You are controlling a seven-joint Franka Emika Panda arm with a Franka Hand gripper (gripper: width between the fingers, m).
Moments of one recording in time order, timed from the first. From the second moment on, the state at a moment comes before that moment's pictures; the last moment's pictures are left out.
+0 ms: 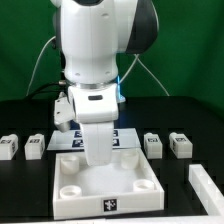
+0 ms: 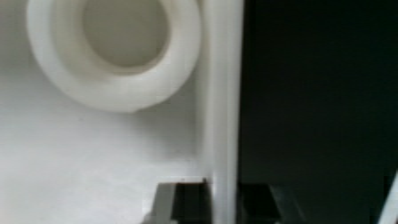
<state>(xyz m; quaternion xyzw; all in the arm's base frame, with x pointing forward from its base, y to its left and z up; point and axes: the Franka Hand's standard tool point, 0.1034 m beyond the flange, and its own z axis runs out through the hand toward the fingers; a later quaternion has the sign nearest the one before) 0.456 -0.007 0.023 -0.68 -0.73 0.07 0.07</state>
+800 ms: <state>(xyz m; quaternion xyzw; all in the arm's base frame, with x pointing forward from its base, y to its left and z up) 0.496 0.053 0.022 -0.70 -0.71 0.06 0.07</state>
